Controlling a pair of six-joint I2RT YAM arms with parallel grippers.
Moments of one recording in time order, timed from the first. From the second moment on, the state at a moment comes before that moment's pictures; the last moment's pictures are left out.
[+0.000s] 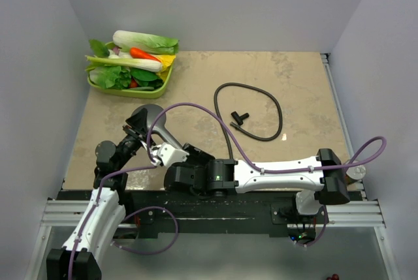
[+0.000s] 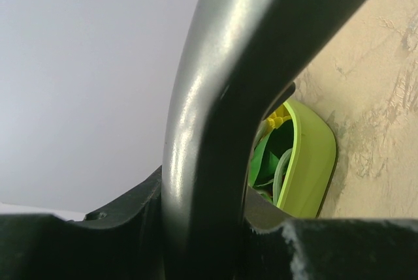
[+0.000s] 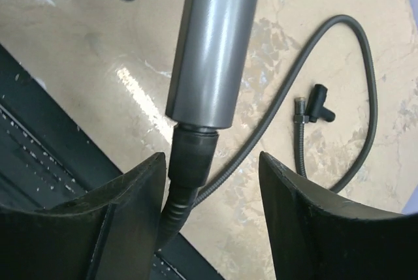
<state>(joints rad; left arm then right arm) -0.07 0.57 0.16 0.51 0.54 1.34 1.54 1.64 1.47 -0.83 0.79 0.18</state>
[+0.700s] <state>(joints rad) -0.07 0.56 0.16 0.51 0.53 1.33 1.53 1.64 1.48 -0.71 0.81 0.16</state>
